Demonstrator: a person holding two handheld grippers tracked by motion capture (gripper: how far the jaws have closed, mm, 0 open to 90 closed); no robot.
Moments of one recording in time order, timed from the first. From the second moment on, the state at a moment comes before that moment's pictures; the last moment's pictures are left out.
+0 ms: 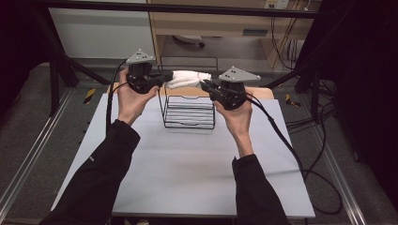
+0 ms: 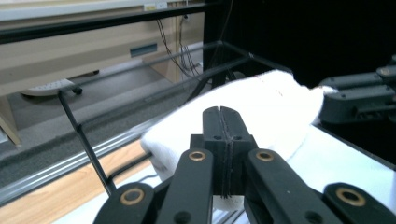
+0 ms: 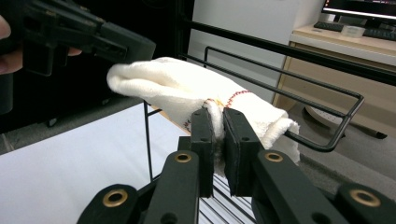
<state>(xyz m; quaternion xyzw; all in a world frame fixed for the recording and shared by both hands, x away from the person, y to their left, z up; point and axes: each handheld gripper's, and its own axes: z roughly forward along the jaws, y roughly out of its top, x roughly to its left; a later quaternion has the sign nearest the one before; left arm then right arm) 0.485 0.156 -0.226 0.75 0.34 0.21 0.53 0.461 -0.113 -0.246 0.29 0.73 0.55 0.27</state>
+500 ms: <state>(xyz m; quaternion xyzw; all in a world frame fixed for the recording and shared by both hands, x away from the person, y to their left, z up) 0.485 0.156 -0.247 0.75 0.34 0.19 0.53 0.455 -0.121 -0.241 0.28 0.72 0.58 0.25</state>
